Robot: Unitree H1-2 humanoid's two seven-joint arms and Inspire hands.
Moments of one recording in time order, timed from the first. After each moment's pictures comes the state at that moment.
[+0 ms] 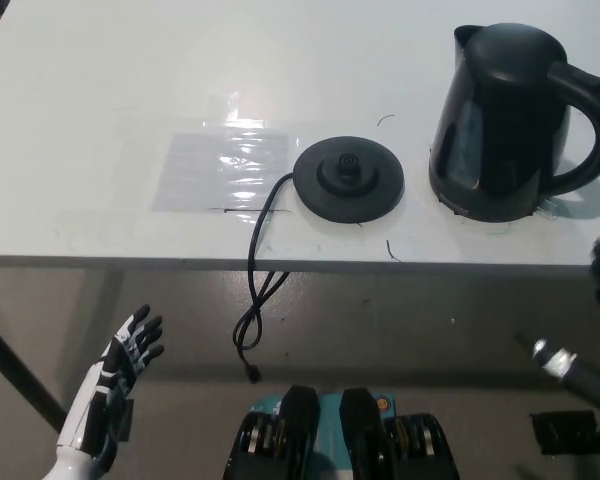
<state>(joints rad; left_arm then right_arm) 0.07 0.17 0.02 -0.09 -0.11 -0.11 -0.14 -0.05 -0.15 -0.12 -0.08 0.04 -0.37 0.01</state>
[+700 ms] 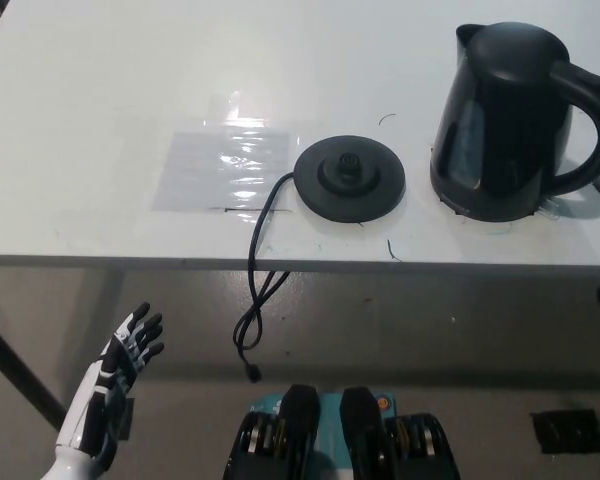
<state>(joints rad) 0.07 0.17 0.03 -0.09 -0.11 -0.12 -0.14 -0.37 -0.26 -0.21 0.05 0.26 -0.19 0.02</state>
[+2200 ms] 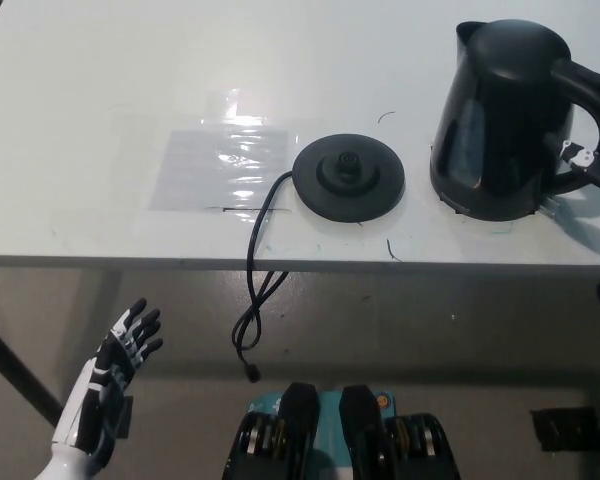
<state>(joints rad) 0.06 0.18 0.04 -0.09 -0.14 -0.12 -0.16 -0.63 -0.27 -0.19 0.50 0.24 -0.18 0.03</state>
